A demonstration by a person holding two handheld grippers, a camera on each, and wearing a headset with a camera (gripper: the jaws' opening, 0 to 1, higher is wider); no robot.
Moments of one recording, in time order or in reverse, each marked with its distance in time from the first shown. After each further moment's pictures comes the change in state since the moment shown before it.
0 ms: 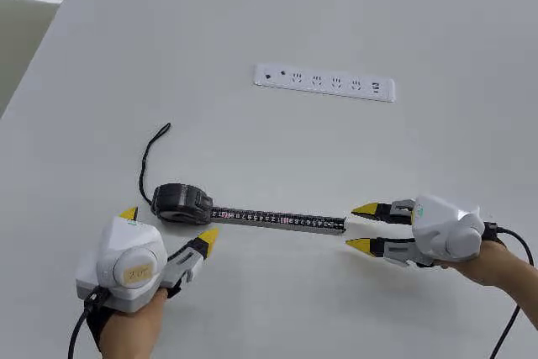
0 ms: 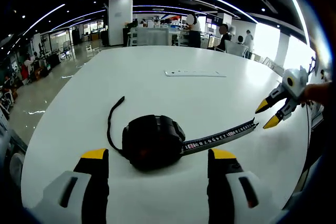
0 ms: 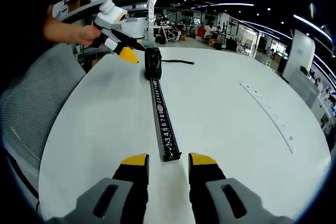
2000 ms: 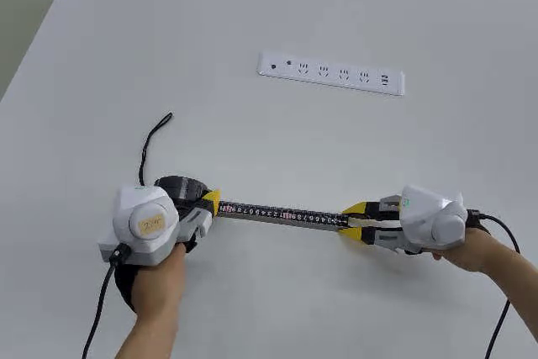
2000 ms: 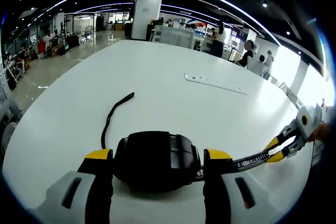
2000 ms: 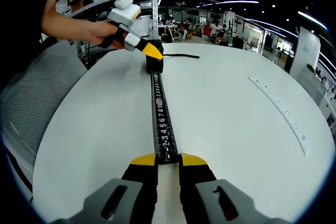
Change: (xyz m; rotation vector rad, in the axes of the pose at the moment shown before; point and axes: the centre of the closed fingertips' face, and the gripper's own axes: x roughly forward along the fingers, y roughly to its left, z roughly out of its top) left arm 0.051 0.009 0.006 -0.214 -0.004 0.094; right arm 0.026 -0.001 -0.011 0.004 0.001 0.062
